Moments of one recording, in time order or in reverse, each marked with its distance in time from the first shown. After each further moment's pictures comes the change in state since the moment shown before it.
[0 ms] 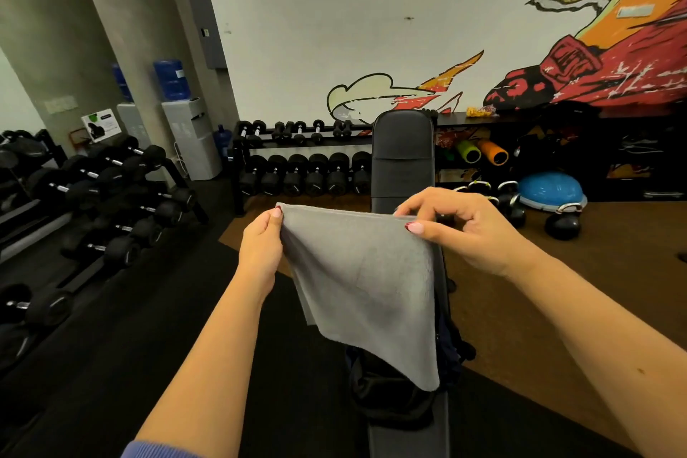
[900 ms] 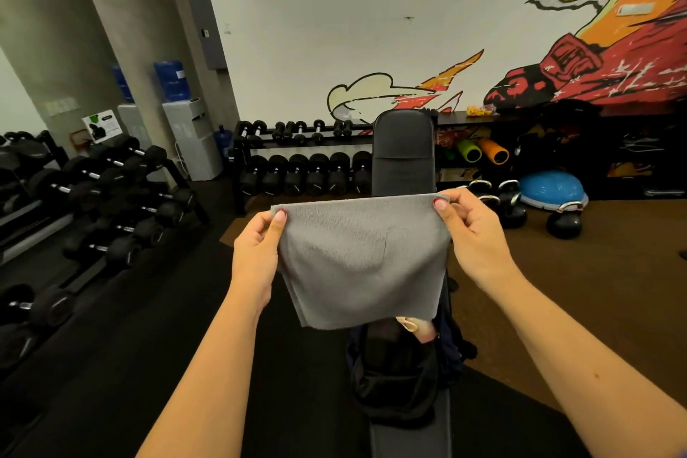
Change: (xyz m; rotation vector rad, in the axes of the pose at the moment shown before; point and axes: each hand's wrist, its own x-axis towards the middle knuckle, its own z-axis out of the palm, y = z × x) left_hand -0.015 -0.006 -0.008 -0.098 0.003 0.077; right_hand -0.007 0.042 0.029 0.151 0.496 0.280
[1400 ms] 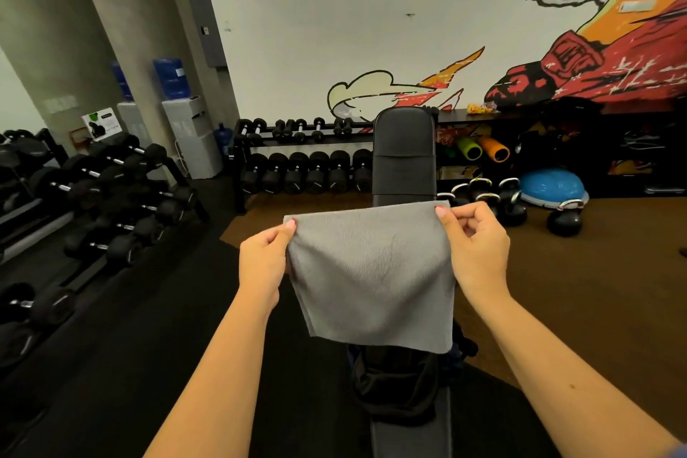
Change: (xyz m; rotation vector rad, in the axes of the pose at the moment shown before) left_hand -0.006 -0.003 0.008 -0.001 0.064 -0.150; right_hand -0.014 0.017 0.017 -0.098 0.352 0.066
